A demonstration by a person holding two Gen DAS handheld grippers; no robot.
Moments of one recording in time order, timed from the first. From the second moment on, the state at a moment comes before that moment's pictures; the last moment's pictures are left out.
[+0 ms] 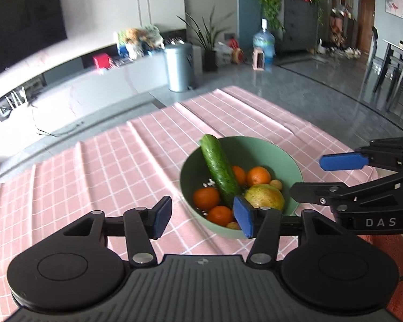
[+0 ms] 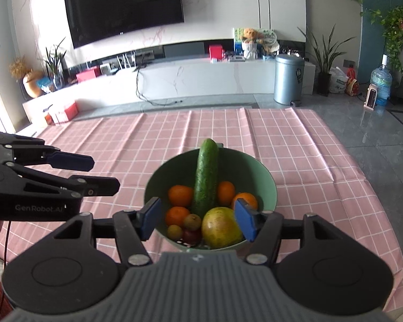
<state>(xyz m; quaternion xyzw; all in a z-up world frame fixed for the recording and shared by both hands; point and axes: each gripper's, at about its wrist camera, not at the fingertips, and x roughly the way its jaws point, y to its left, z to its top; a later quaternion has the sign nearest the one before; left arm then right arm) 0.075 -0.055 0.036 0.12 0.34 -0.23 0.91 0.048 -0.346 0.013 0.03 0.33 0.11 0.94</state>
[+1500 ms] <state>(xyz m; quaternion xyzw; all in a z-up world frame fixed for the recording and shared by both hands) 0.034 -0.029 -0.026 0.12 0.34 -0.13 0.92 -0.017 -0.327 -0.035 0.05 0.26 0.06 0.96</state>
